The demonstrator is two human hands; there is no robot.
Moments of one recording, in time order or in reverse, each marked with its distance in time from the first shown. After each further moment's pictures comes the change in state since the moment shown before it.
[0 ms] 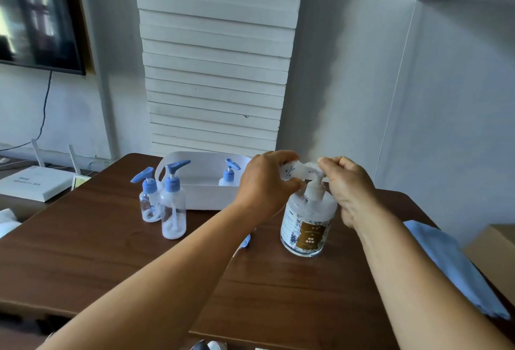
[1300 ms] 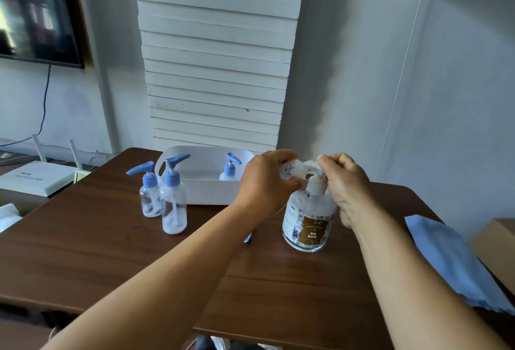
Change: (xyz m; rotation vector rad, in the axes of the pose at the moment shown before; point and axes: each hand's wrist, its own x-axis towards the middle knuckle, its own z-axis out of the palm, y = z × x) left_hand -0.006 -0.002 0.001 -0.038 -0.014 -0.054; right_hand 0.000 0.010 0.007 0.020 0.012 0.002
